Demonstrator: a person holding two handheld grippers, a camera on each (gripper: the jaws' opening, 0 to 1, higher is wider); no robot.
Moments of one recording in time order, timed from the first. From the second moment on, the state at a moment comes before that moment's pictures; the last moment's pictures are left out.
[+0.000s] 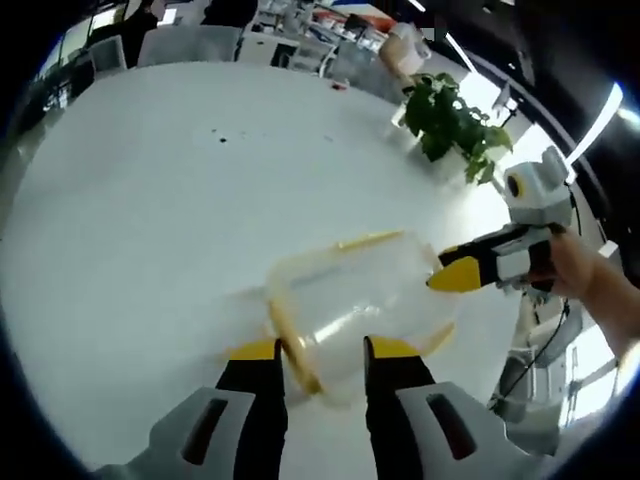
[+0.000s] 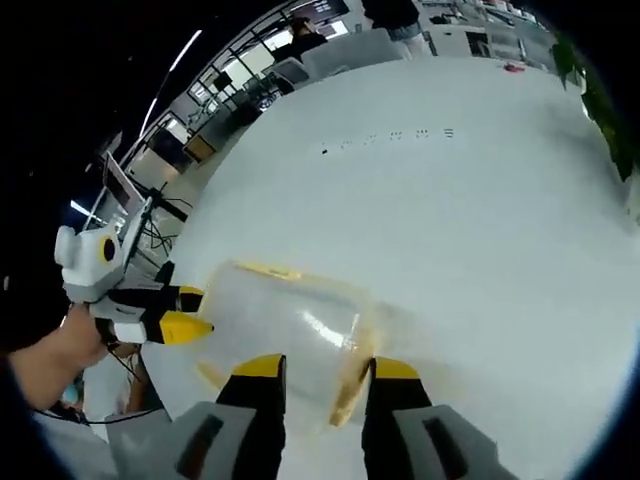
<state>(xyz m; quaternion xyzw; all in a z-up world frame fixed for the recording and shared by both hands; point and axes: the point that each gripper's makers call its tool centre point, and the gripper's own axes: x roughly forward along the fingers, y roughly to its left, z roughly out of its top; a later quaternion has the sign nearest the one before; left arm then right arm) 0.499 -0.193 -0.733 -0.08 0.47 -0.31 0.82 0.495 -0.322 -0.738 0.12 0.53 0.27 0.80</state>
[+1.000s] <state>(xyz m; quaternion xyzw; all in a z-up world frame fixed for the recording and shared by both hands) 0.499 -0.191 -0.735 -0.04 0.49 -0.31 0.81 0.494 -0.320 -0.738 0.04 0.55 0.27 0.79</state>
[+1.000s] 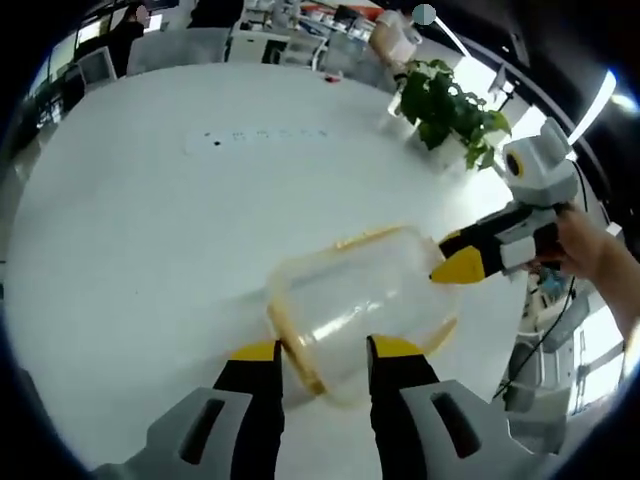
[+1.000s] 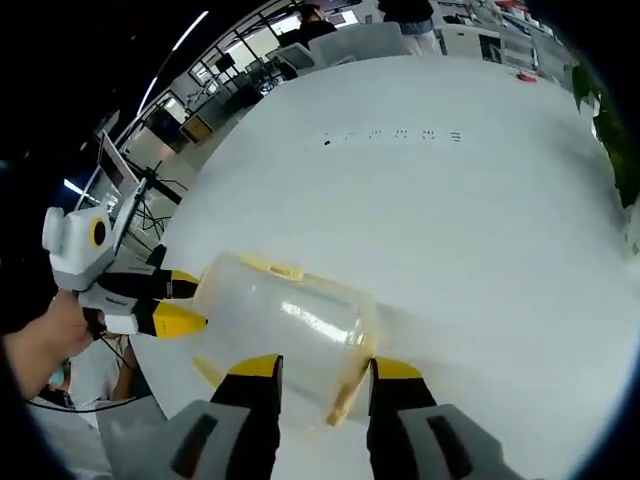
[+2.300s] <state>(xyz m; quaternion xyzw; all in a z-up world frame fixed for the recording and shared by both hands) 0.501 -0.201 -0.694 0.25 0.40 -0.47 0.75 0.481 -0.311 -0.717 -0.26 0.49 0.45 0.70</state>
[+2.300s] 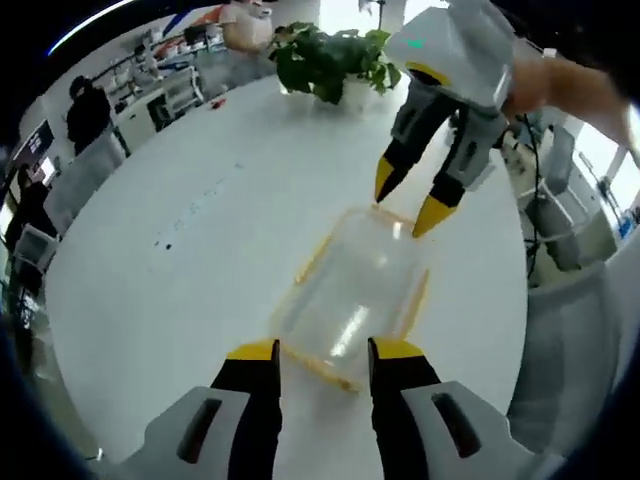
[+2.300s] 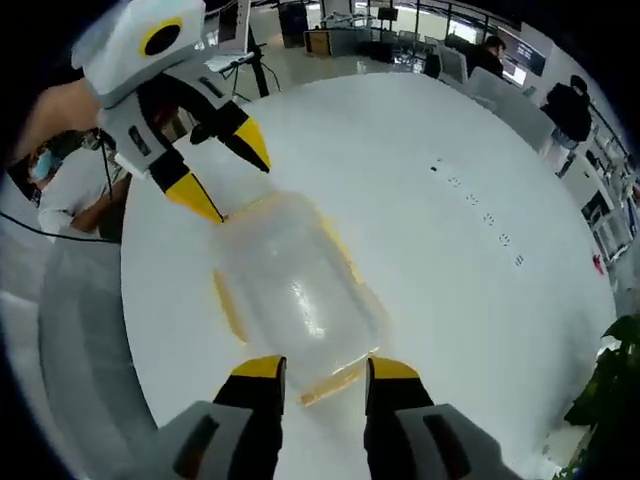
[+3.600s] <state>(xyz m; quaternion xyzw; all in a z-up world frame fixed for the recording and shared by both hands) 0.489 -0.256 -0.702 0.35 0.31 -0.58 0.67 0.490 -0.270 -0.714 -0.31 0.43 0.55 0.65</state>
